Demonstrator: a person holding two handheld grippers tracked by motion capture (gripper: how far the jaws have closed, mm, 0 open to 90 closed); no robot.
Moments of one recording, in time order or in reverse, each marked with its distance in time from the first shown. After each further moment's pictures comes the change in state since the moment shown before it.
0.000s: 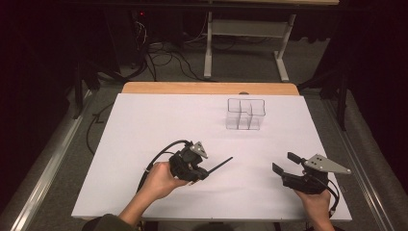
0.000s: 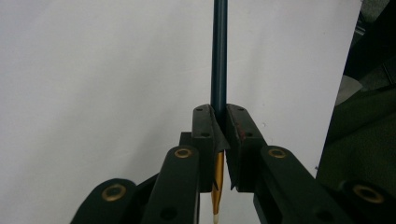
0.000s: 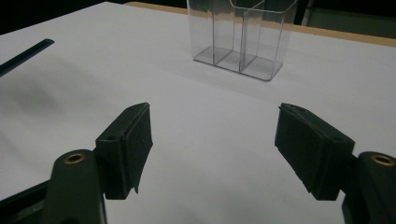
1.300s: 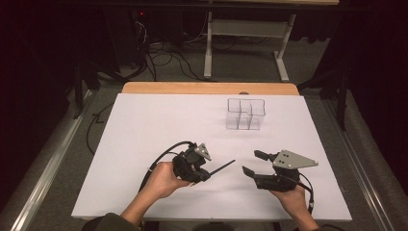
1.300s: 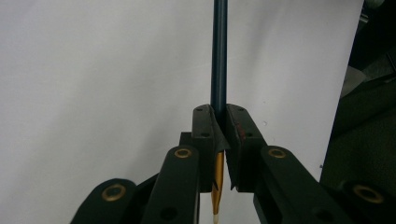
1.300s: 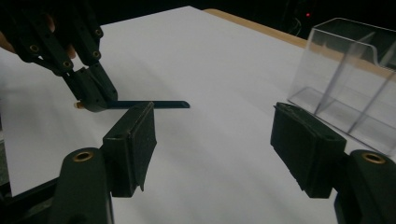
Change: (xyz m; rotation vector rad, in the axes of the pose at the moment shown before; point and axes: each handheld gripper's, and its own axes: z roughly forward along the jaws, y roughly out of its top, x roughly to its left) left arm -0.001 0.004 0.008 0.034 -0.001 0.032; right arm 0.063 0.037 0.036 0.008 0.241 -0.196
